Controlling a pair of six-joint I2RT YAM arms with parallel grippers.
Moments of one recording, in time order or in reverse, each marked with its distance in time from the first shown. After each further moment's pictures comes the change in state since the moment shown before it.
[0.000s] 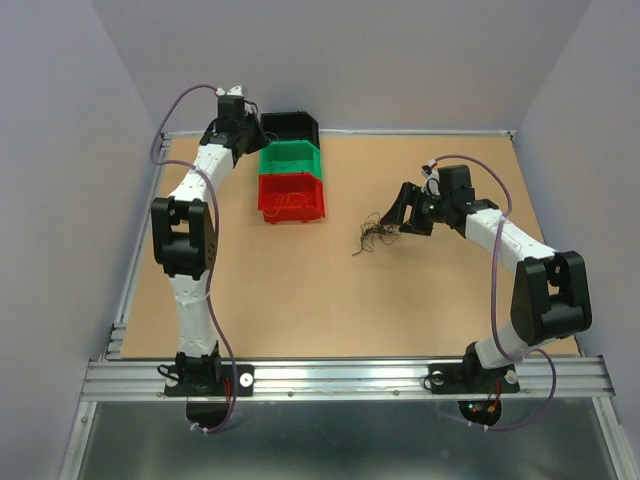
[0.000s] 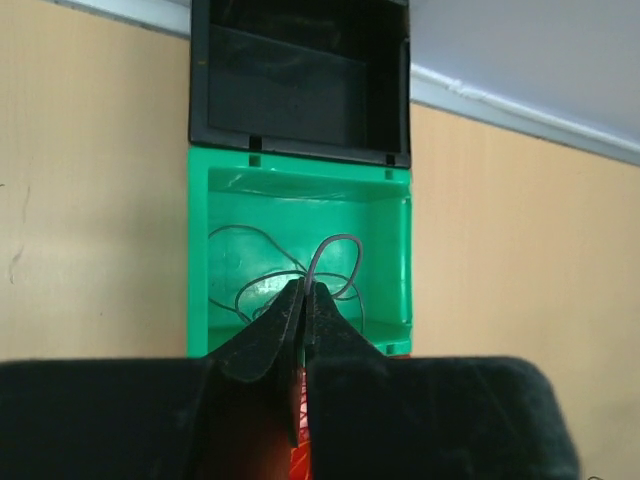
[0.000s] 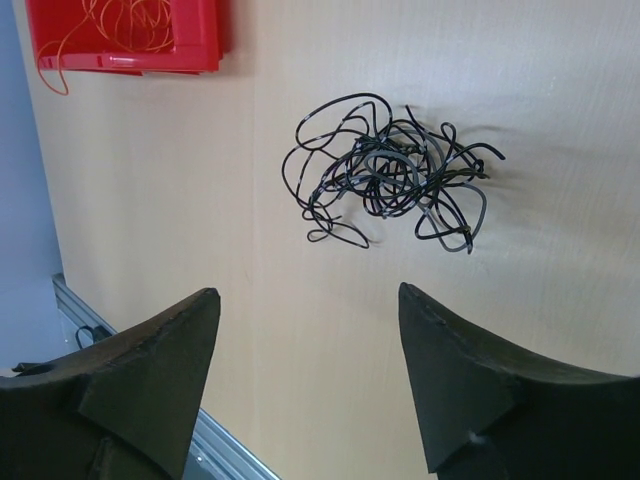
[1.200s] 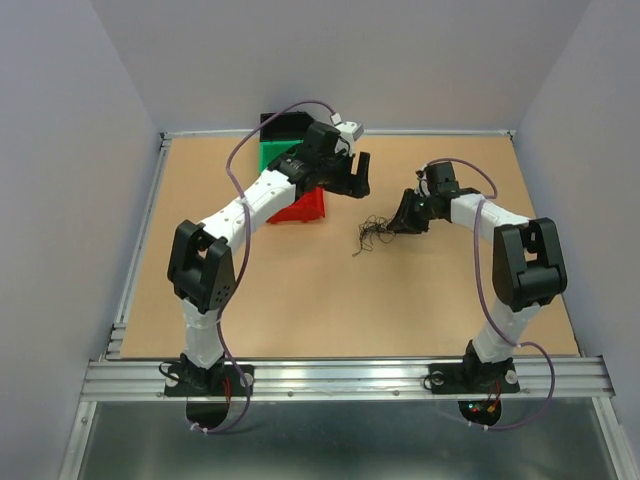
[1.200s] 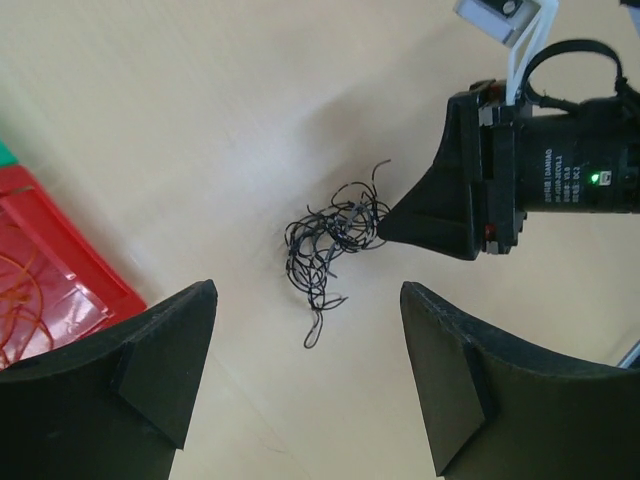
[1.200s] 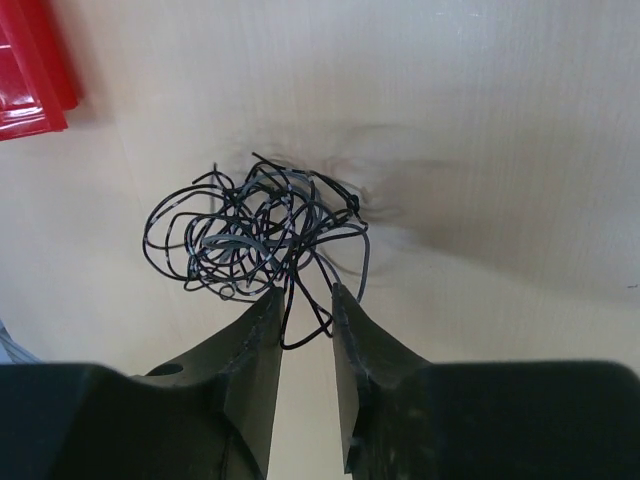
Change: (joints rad) left arm -0.478 -0.208 -0.129 -0.175 0.076 0.230; right arm 0.000 0.244 0.136 -0.080 0.127 -0.003
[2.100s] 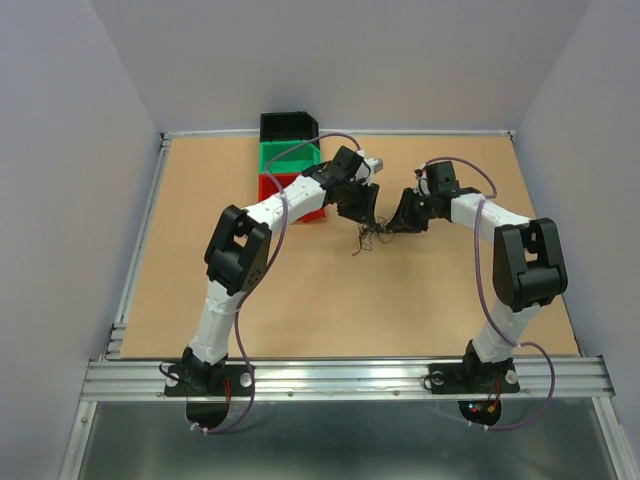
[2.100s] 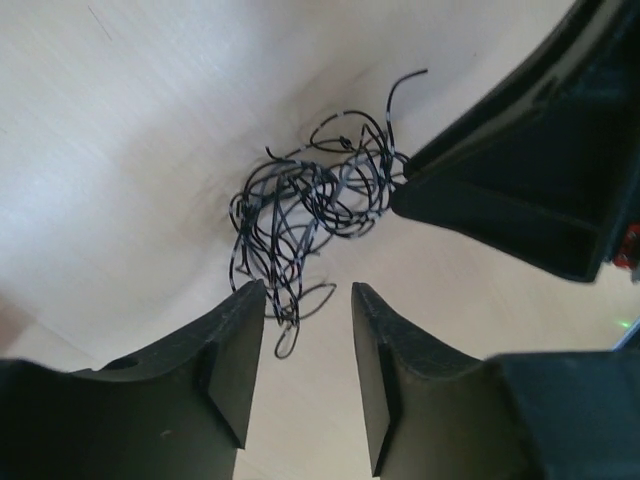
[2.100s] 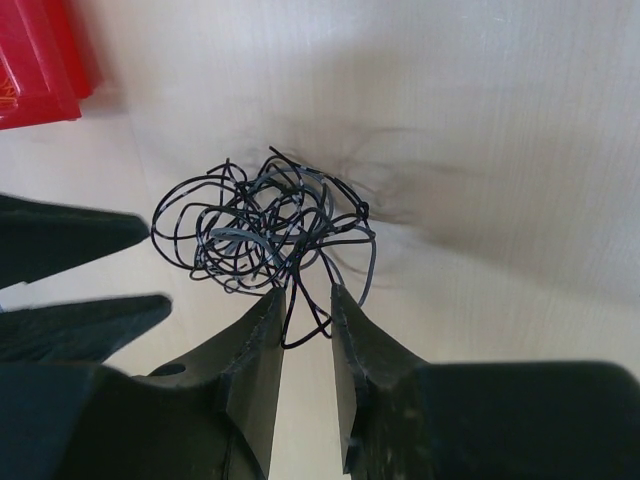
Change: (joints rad) left arm -0.051 0.268 0.084 -0.093 0.133 0.010; right arm 0.000 -0.002 0.003 0.000 -0.024 -0.022
